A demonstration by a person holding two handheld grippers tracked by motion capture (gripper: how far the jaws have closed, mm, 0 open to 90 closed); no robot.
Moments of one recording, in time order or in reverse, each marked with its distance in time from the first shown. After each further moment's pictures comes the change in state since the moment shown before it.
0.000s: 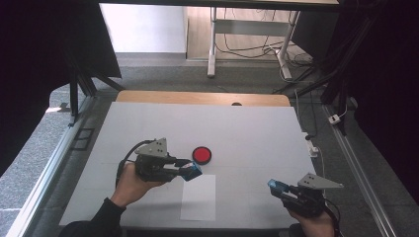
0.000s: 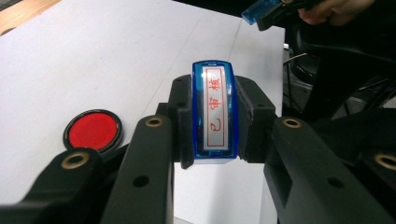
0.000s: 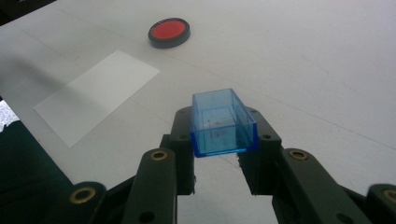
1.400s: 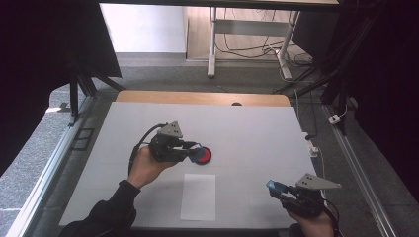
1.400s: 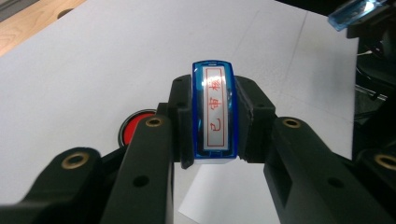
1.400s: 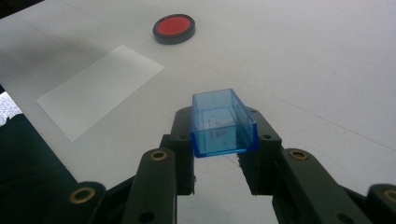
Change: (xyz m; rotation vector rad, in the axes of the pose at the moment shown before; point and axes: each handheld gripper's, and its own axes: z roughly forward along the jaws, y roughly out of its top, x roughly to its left) left arm 0.044 0.023 0.034 0.078 0.135 -0.068; right arm 0.002 0.000 0.002 0.014 0.011 -0.029
